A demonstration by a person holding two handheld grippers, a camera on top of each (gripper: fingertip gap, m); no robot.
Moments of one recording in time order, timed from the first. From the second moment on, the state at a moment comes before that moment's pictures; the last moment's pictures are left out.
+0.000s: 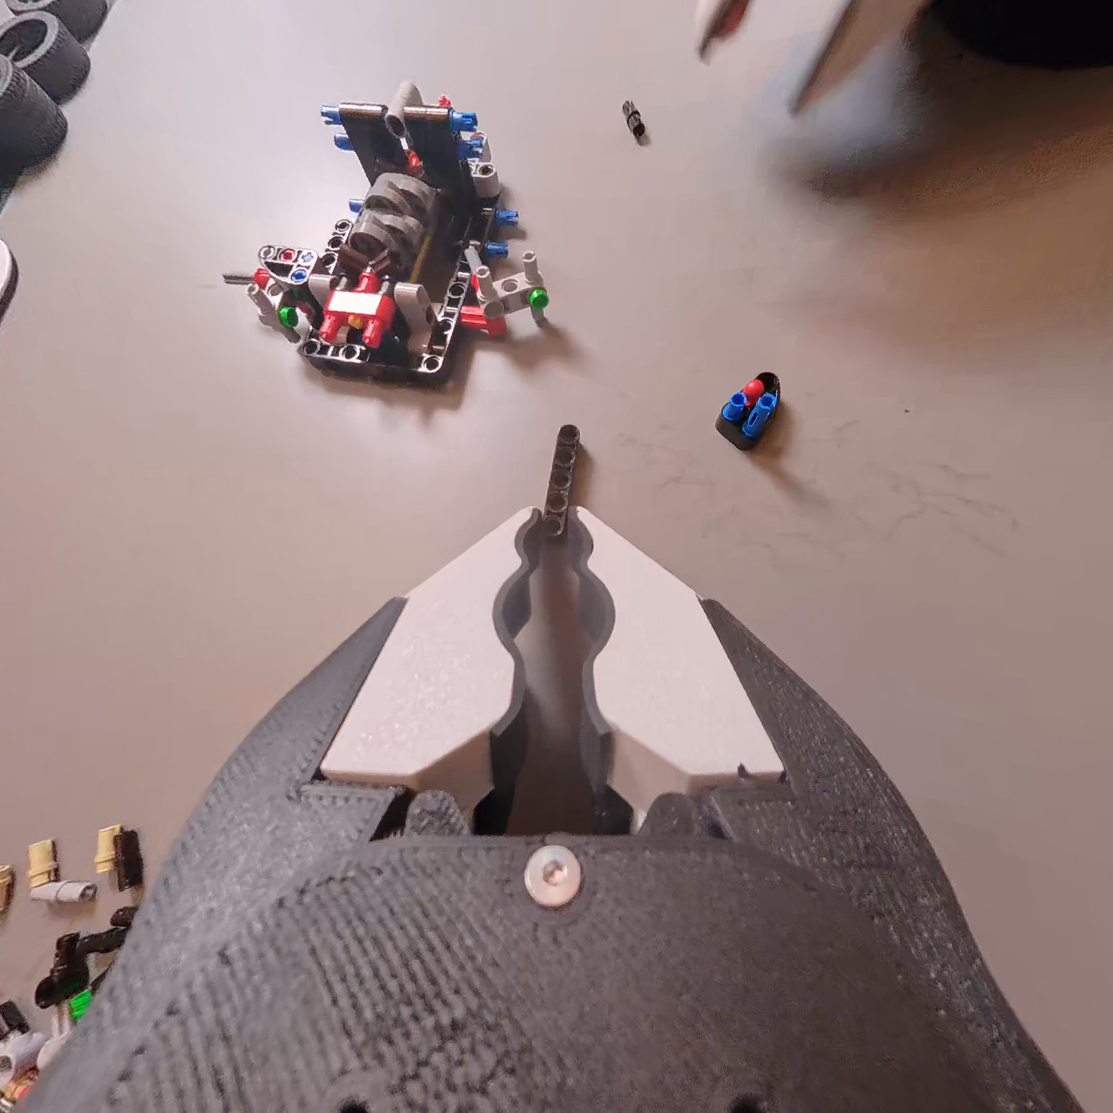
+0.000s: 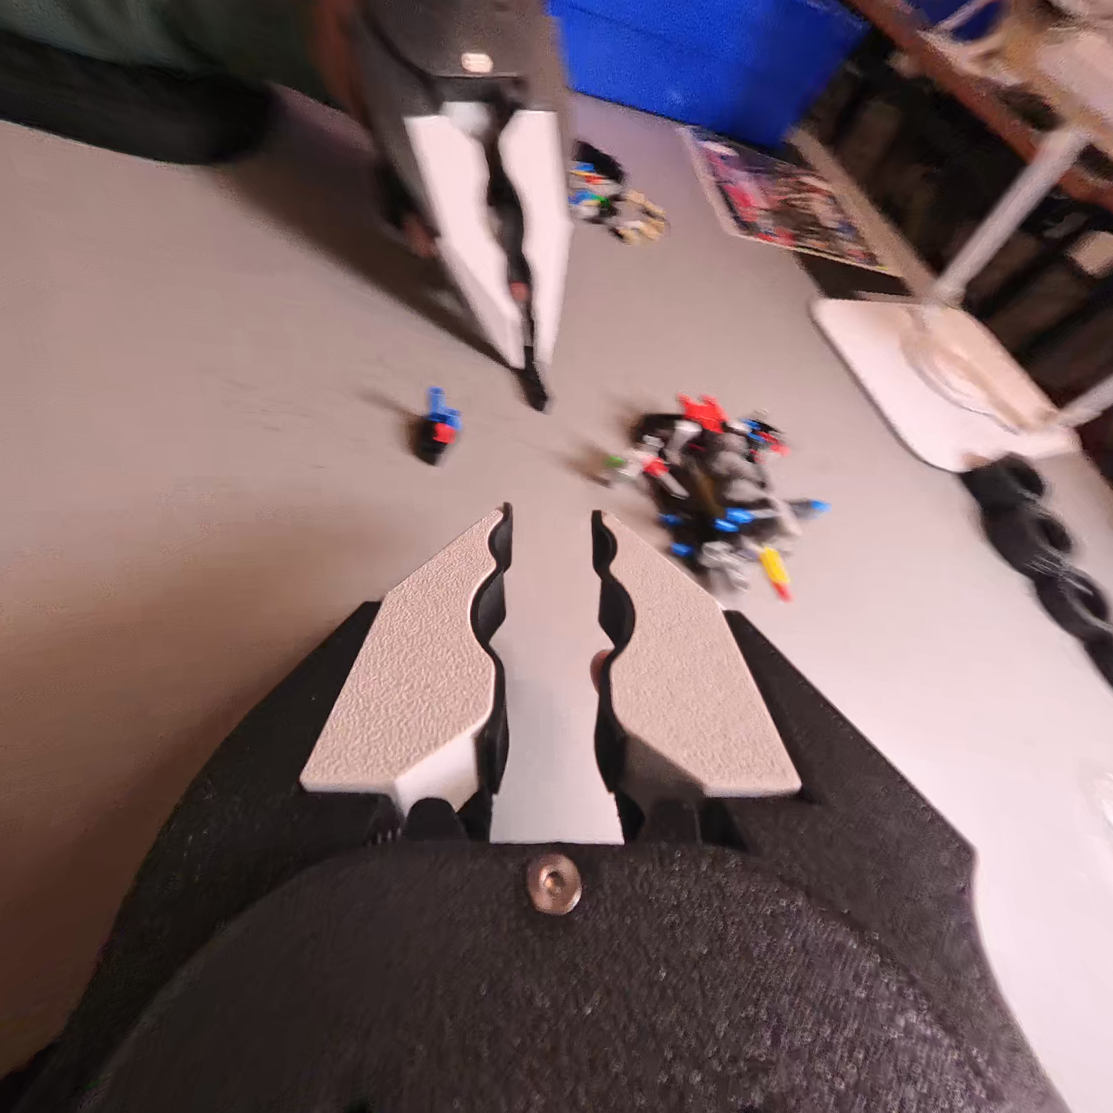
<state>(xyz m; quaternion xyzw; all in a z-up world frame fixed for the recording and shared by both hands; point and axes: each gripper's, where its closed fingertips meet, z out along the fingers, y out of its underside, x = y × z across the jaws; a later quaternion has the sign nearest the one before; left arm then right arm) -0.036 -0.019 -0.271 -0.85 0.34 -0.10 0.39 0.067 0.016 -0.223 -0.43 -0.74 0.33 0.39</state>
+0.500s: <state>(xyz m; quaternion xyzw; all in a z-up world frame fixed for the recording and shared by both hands) -0.025 -0.025 -0.266 -0.86 0.33 -0.09 0.39 0.035 -0.060 -0.262 -0.42 -0.82 0.25 0.31</state>
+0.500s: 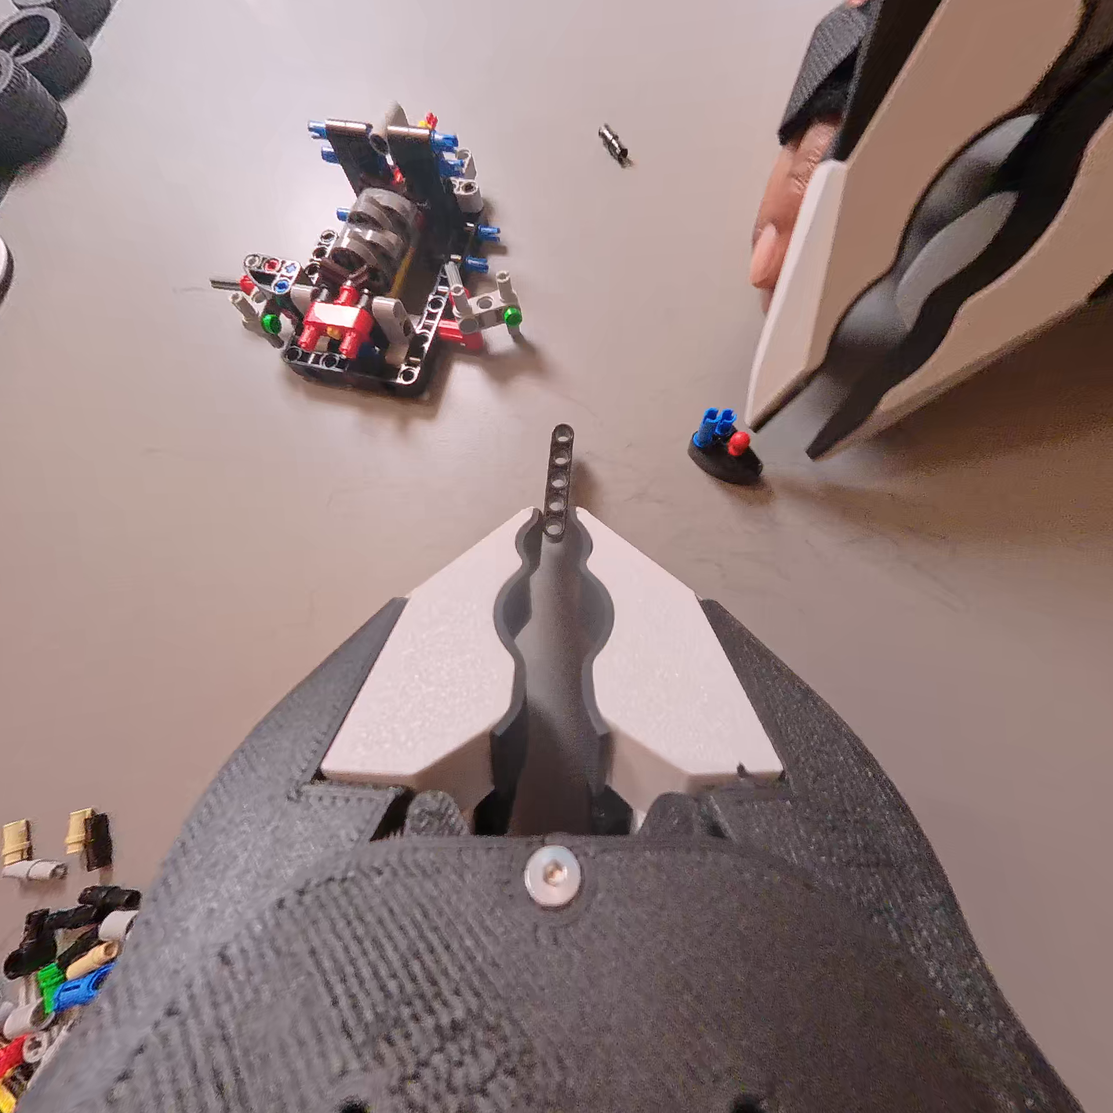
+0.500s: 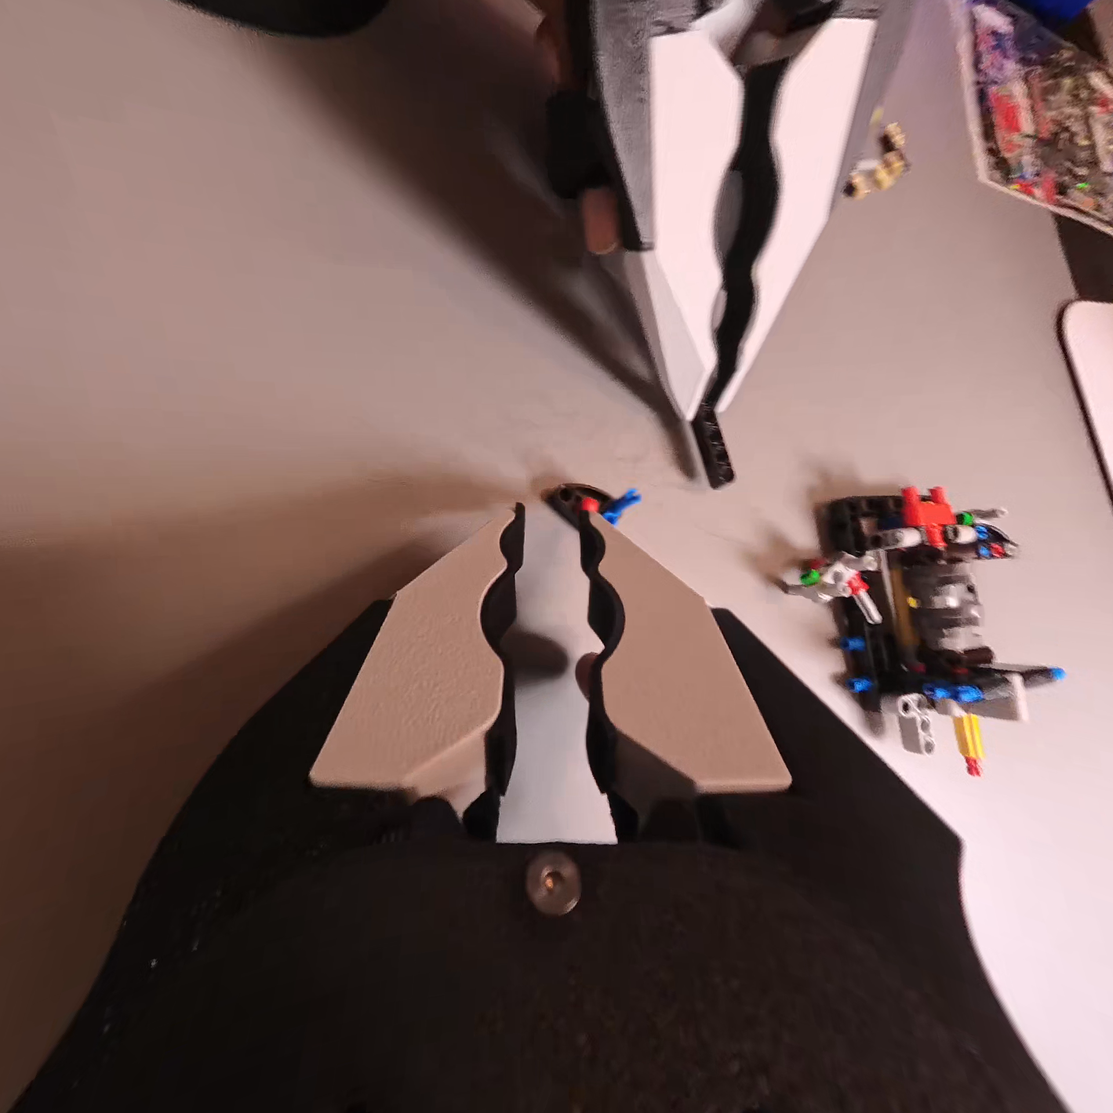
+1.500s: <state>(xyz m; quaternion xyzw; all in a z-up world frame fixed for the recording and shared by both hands) -0.002 -0.043 -0.248 -0.81 0.36 -0.17 0.42 0.041 -0.021 -0.262 -0.42 -0.83 0.26 0.25</state>
